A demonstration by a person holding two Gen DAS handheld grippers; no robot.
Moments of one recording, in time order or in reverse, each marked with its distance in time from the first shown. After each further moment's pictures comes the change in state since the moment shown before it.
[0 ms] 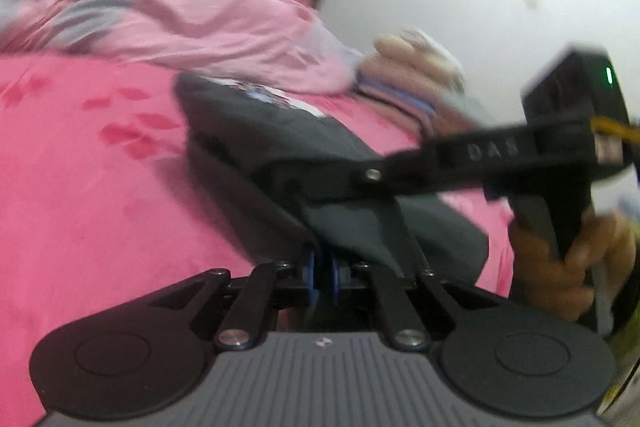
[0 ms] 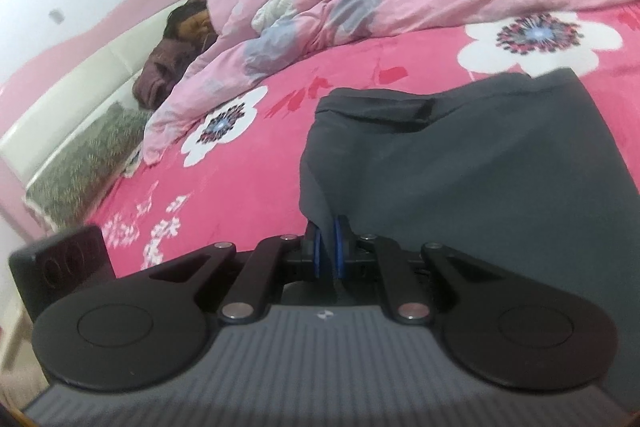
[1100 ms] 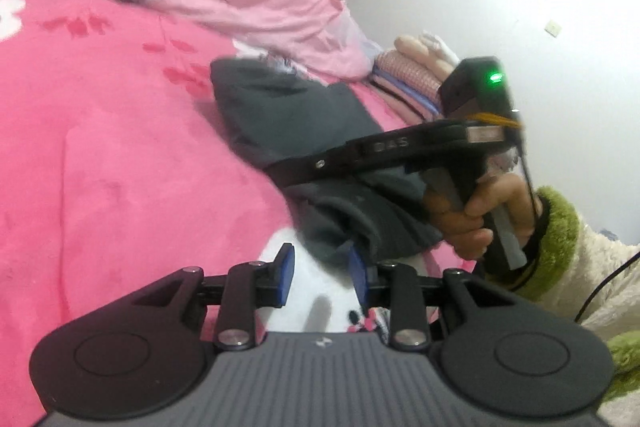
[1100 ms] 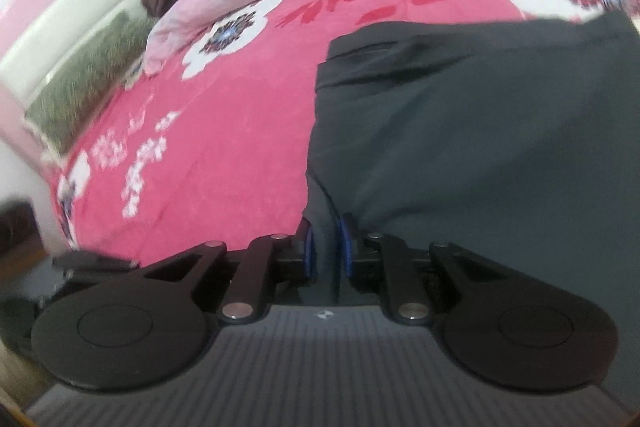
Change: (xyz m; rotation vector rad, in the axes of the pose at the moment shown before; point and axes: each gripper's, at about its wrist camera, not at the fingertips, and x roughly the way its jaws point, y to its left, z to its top) left arm -0.078 0.014 -0.036 -0.192 0.008 -0.015; right arm 0.055 -0.009 0.005 -0.041 0.271 0.052
